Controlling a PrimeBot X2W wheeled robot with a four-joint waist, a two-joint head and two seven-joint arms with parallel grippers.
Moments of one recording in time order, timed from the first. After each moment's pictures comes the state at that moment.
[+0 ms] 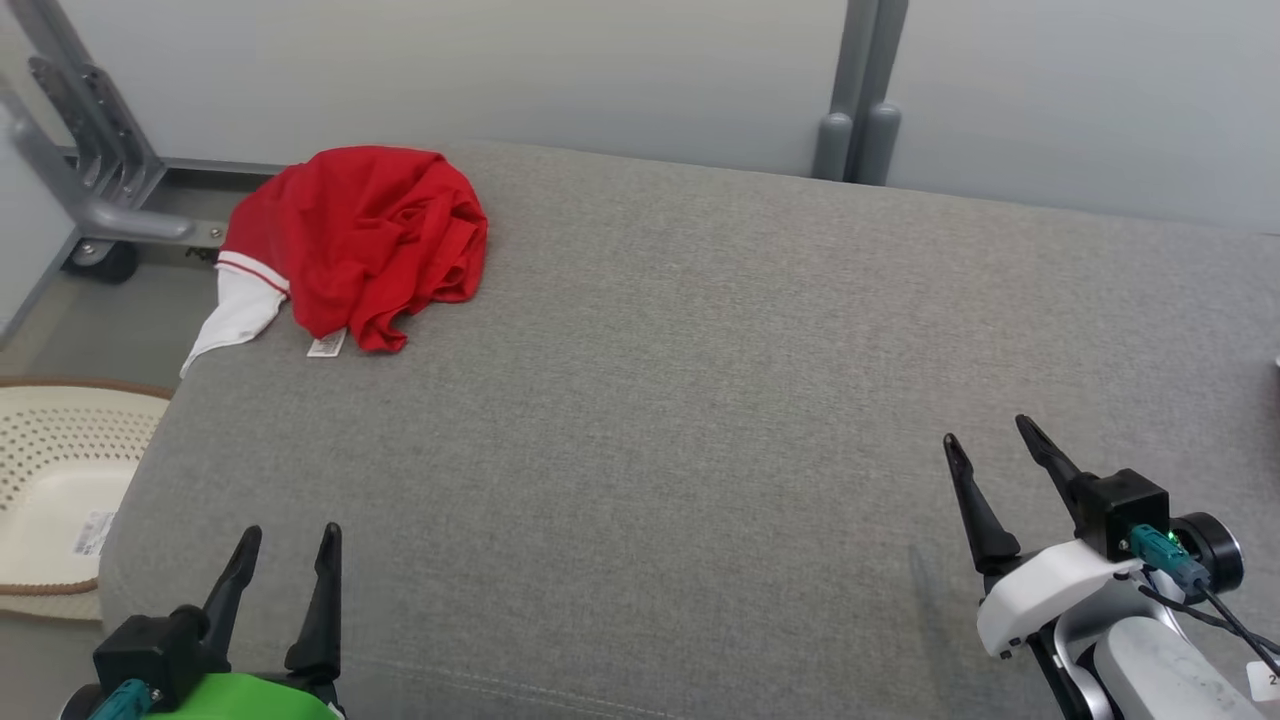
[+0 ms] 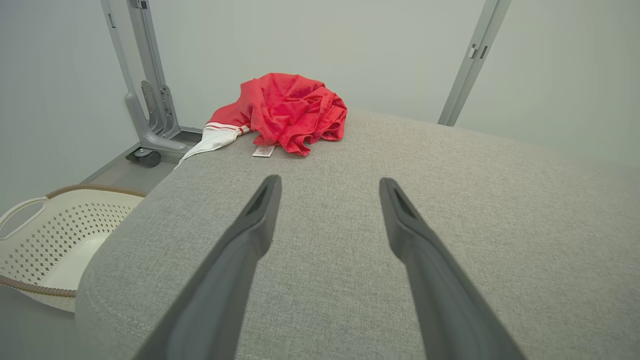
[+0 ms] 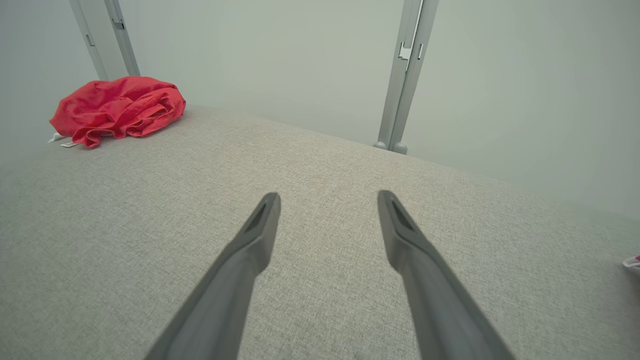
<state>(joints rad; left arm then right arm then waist) 0.11 0.29 -0.27 0.04 -0.56 0.10 -0.24 -0.05 -0.30 0.40 0.24 0.30 -0.10 -0.26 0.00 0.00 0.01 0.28</state>
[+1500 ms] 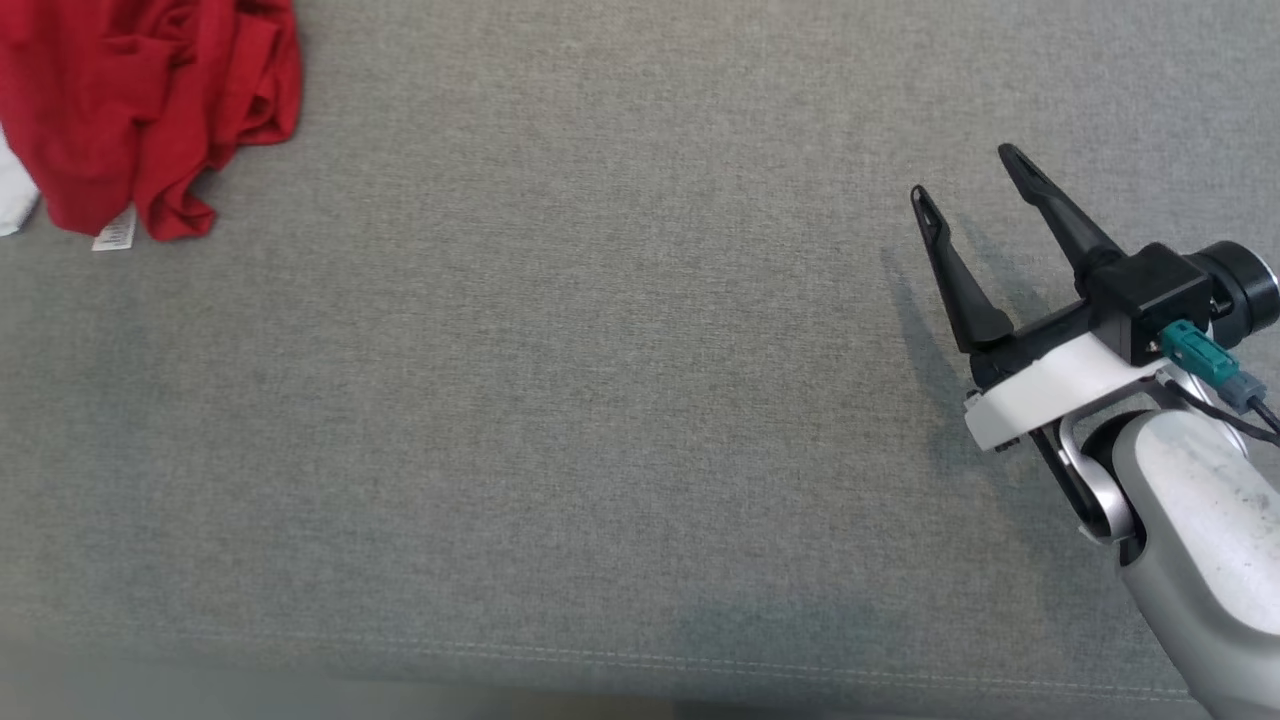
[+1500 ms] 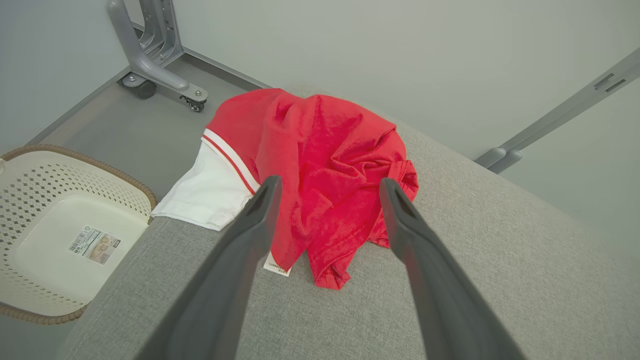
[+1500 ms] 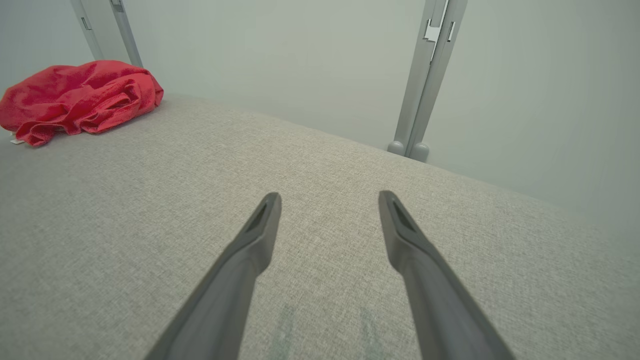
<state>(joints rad) -0.59 0.49 0.02 0.22 -0.97 0.11 0.41 -0.34 -0.36 0.43 0.00 0.21 -0.06 -0.13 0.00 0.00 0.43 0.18</state>
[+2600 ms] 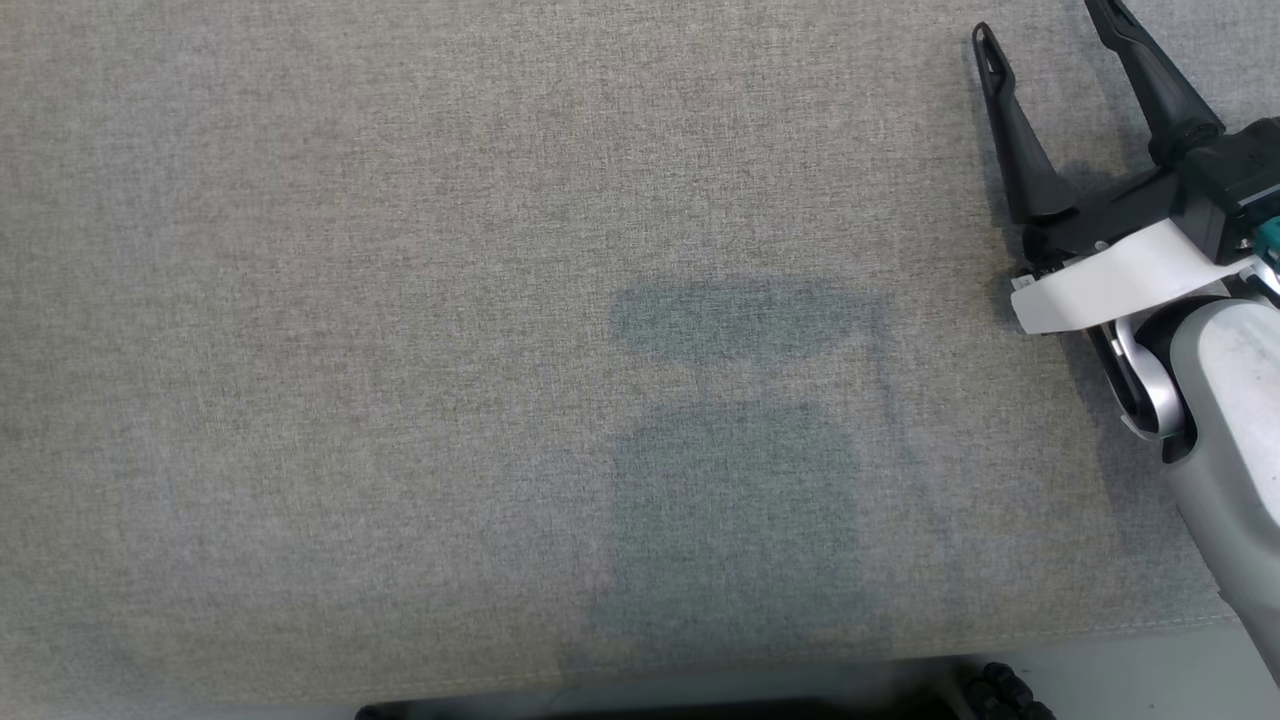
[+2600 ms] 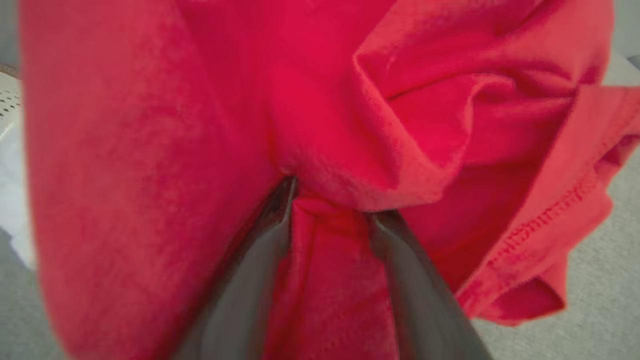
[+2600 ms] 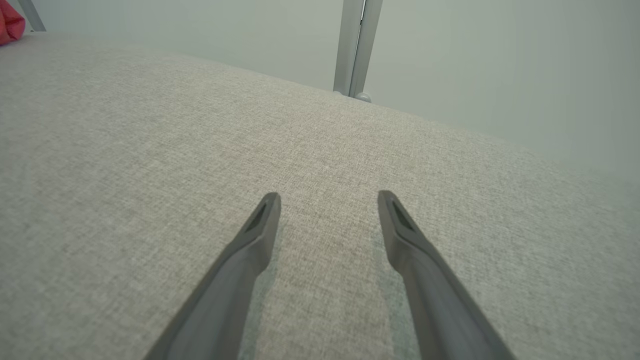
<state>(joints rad) -0.83 0.53 0.05 0.49 -0.90 0.12 0.56 -0.51 -0.39 0.38 -0.02 0.18 -0.05 -0.16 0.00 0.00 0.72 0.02</state>
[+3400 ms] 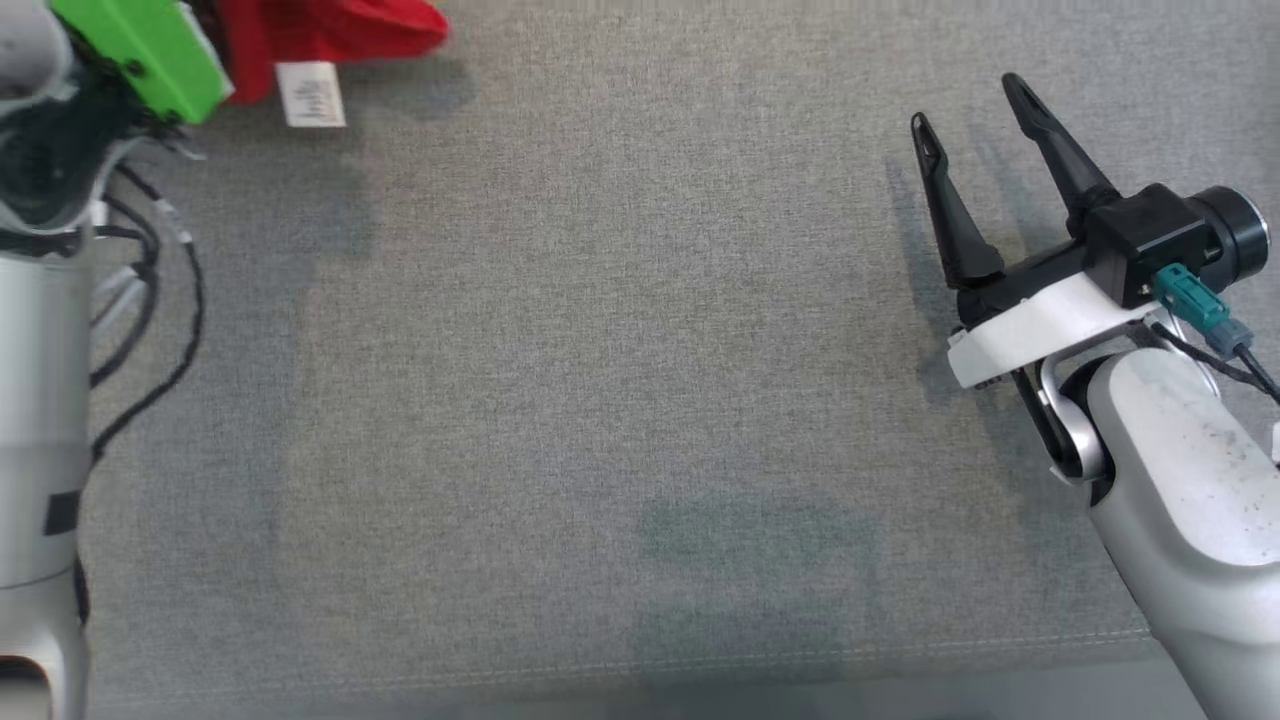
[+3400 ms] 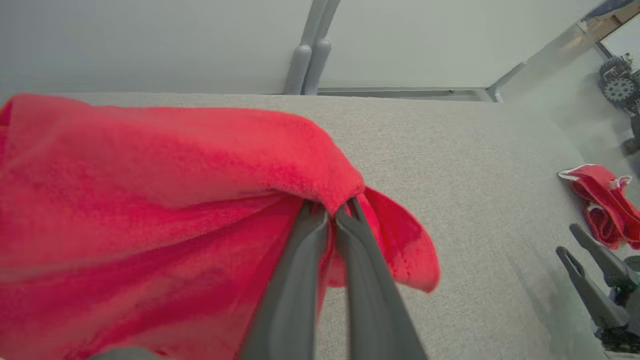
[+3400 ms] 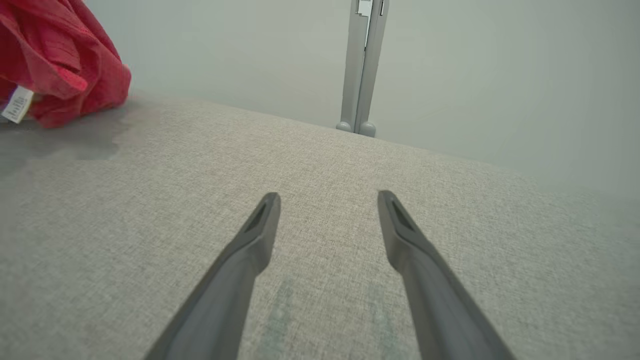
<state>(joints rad) -0.98 0.28 -0.27 0.27 -0.89 -0.07 0.62 -0.47 -0.30 0.41 0.15 0.20 -0.05 -0.23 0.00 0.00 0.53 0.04</state>
